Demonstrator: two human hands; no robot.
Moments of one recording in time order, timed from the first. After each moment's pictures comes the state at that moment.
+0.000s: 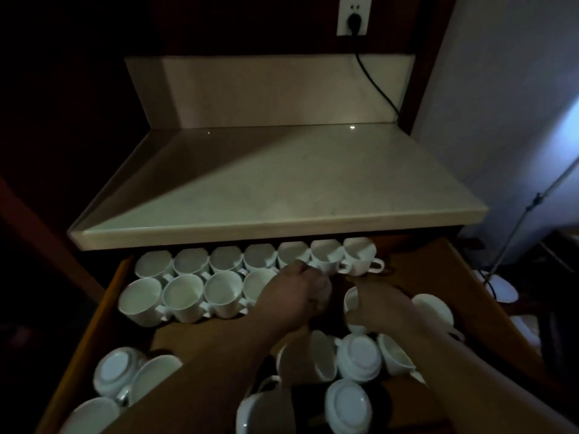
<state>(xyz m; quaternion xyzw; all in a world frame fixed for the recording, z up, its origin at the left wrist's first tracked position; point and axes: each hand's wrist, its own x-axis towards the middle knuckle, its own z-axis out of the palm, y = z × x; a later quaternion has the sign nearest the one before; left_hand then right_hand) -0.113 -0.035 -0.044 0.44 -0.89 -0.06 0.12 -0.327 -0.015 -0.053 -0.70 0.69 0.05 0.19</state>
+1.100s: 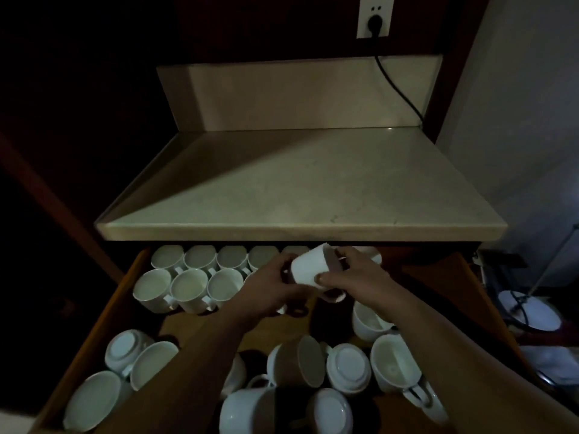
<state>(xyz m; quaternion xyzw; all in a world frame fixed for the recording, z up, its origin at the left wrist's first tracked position) -0.110 -0.017 -0.005 0.57 -0.57 -0.50 0.33 -0.323 -0.044 -0.005 -0.60 0.59 -0.25 0.49</state>
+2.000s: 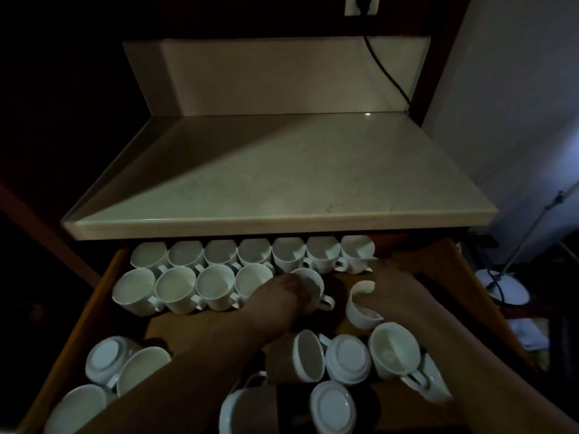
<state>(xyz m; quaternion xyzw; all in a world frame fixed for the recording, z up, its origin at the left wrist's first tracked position) -0.108 -0.038 -0.079 0.36 -0.93 -0.03 0.09 -0.360 -0.028 -0.033 -0.66 0.72 -0.02 0.21</state>
